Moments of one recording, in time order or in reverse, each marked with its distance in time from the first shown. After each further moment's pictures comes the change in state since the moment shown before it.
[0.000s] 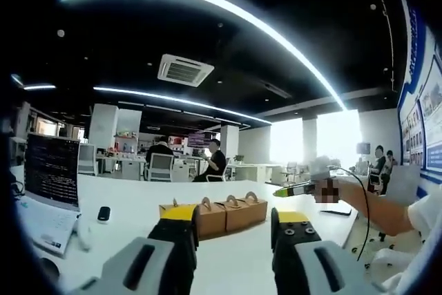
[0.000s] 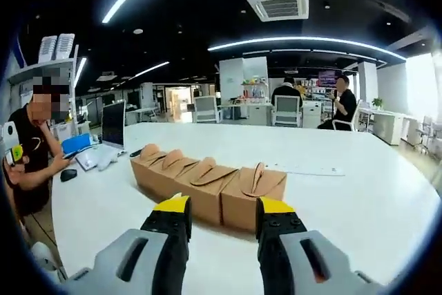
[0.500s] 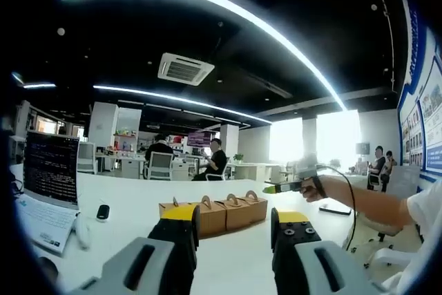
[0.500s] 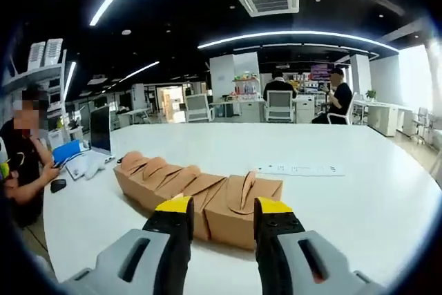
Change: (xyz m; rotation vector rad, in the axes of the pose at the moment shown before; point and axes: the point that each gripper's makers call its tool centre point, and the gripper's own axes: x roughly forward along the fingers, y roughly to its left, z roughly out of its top) left arm 0.002 0.002 -0.004 -0.005 0.007 -0.003; right arm 0.040 -0.022 0.006 0.042 0.014 -0.047
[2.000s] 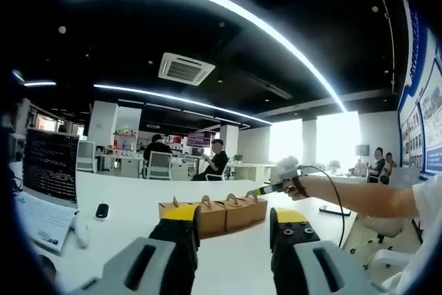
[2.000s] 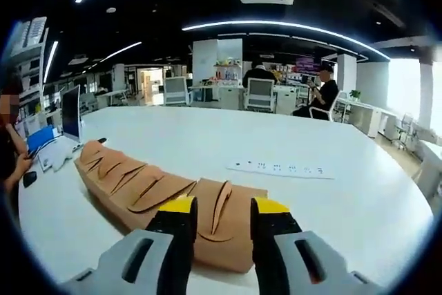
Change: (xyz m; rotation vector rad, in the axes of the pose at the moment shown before) left arm -0.001 0.002 -0.002 -0.012 -0.004 -0.002; right arm 0.052 -0.032 -0.007 -0.053 0.115 -0.136
